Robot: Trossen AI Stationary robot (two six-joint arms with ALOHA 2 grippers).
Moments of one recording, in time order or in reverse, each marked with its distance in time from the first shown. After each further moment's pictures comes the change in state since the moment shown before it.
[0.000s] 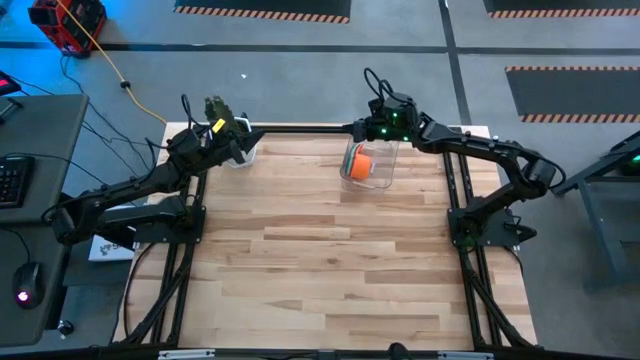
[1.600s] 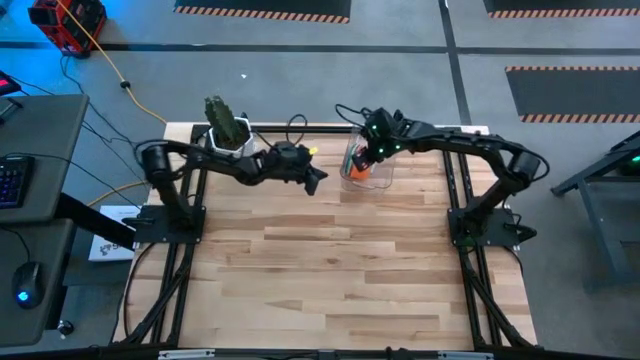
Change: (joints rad) left arm -0.237 0.984 0.367 0.065 0.072 0.270; right arm 0.014 0.128 0.061 -0.535 0.040 -0.307
